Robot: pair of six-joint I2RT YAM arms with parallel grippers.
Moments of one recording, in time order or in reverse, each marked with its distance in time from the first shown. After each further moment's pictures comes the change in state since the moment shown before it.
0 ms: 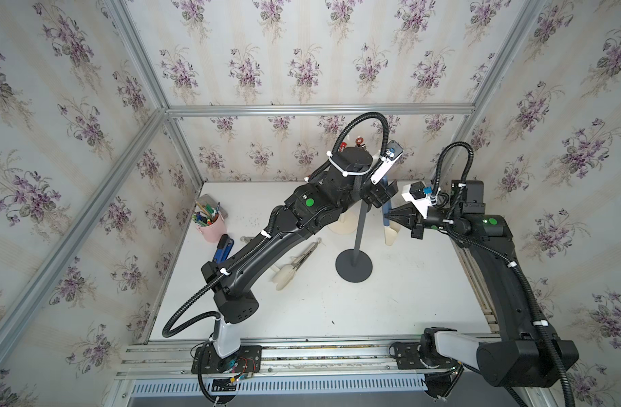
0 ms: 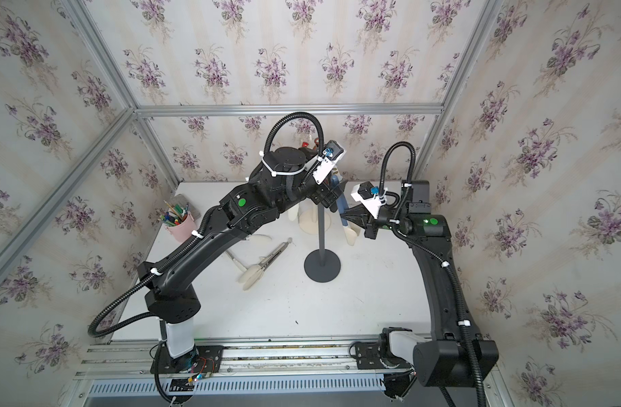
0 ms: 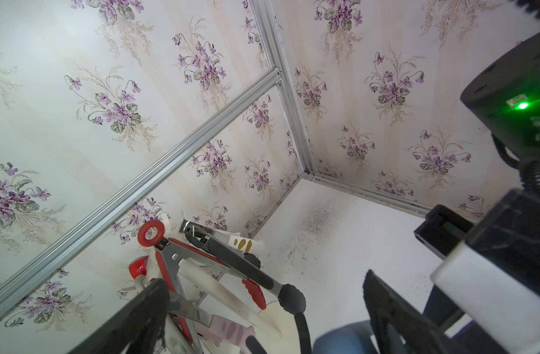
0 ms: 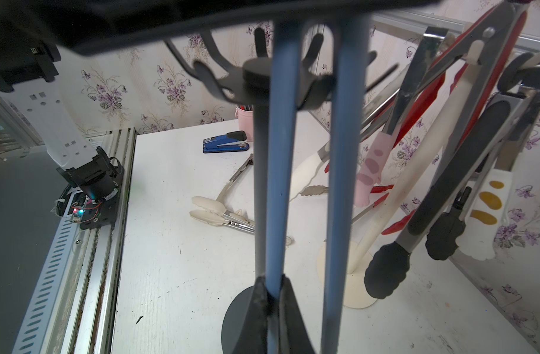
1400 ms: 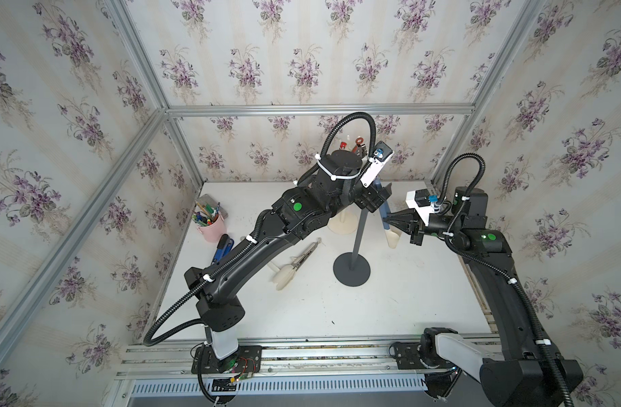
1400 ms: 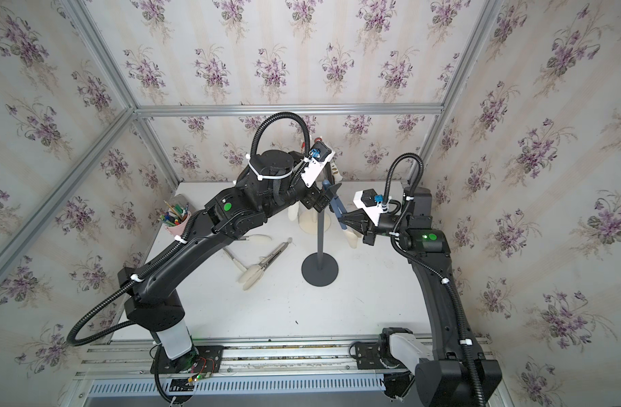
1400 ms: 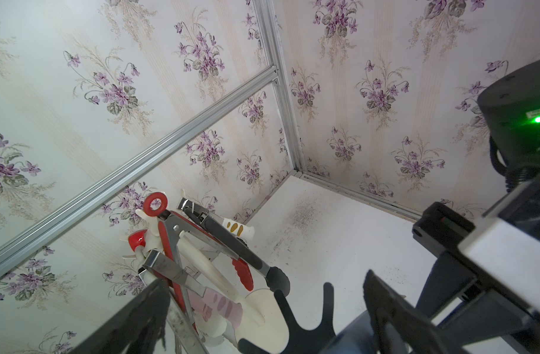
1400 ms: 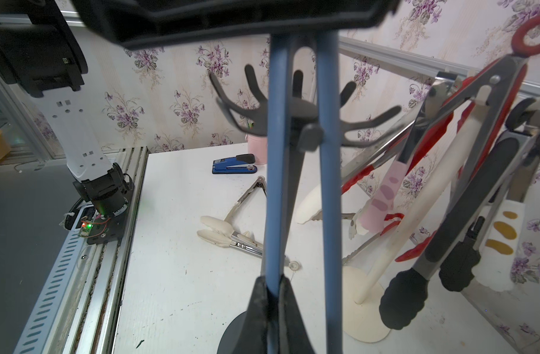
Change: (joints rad) left arm 0.002 -0.111 -0.146 0.007 0.030 -0.089; right arm 0.008 -0.117 -0.175 0.220 -0.081 0.135
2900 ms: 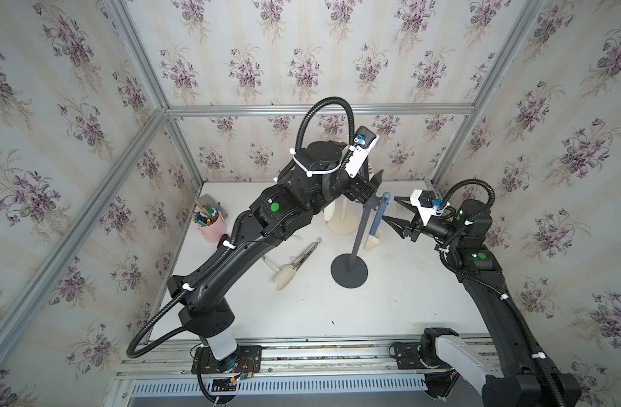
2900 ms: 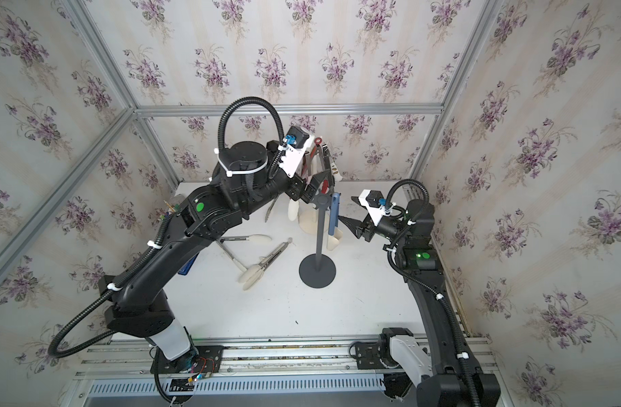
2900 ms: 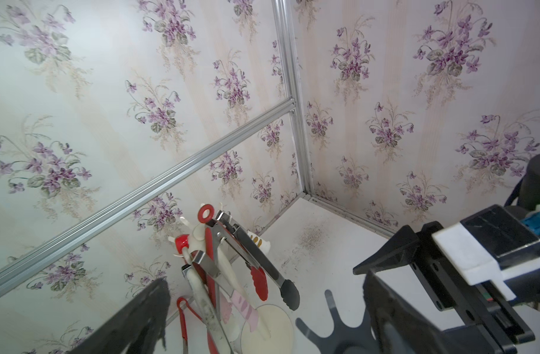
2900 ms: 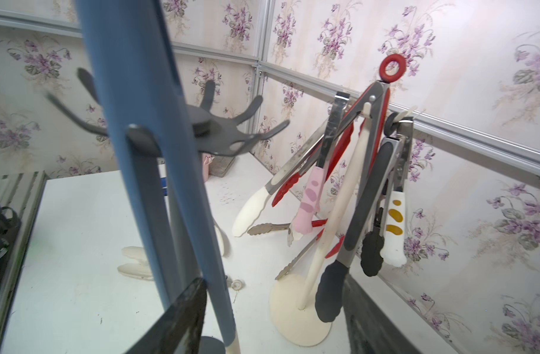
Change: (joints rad) left arm 0.030 -0.110 -0.002 0.010 -0.024 -0.045; right arm 0.001 -0.122 -0.244 0.570 0.255 0.330
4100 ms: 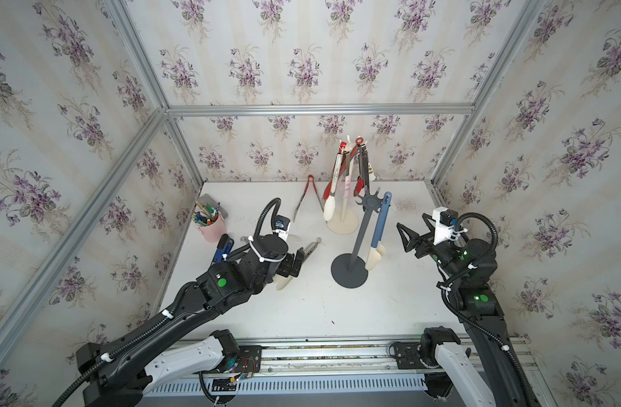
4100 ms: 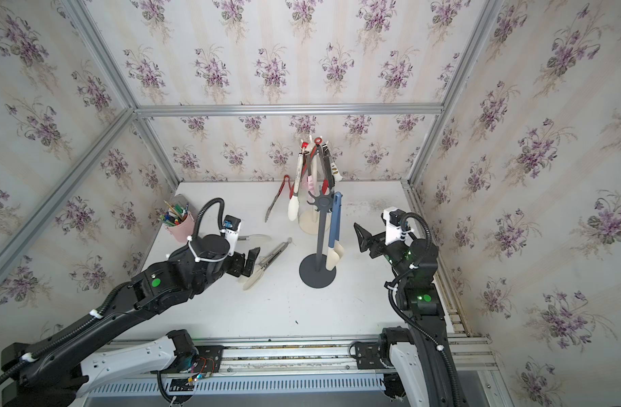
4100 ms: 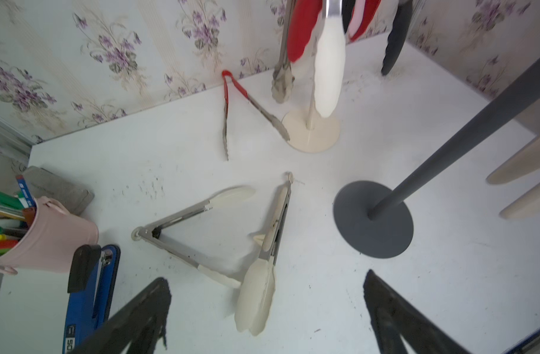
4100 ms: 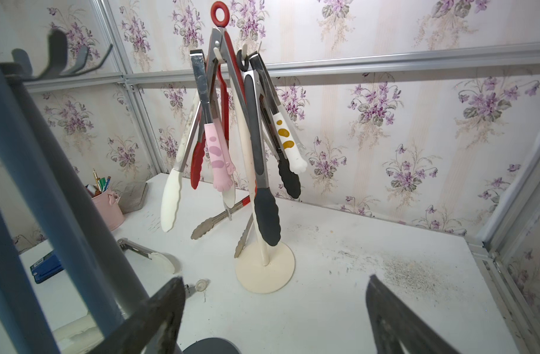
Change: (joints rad) left arm 0.047 -0.716 -1.210 -0.109 -0.178 -0.472; right arm -0.005 -0.363 -0.291 -0.022 0.482 0.336
